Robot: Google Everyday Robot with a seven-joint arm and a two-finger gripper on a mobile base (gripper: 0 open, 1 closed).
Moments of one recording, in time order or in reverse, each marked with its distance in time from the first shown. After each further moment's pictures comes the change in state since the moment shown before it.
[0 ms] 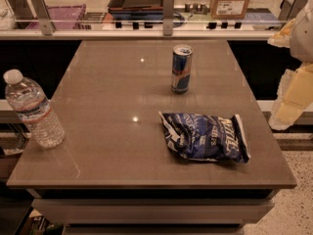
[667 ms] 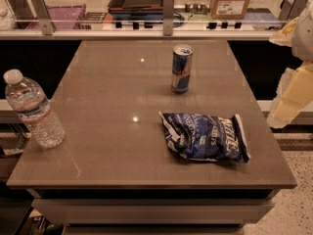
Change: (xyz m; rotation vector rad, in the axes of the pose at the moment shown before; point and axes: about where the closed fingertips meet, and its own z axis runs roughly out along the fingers) arm -0.001 -0.003 0.000 0.020 -0.033 0.023
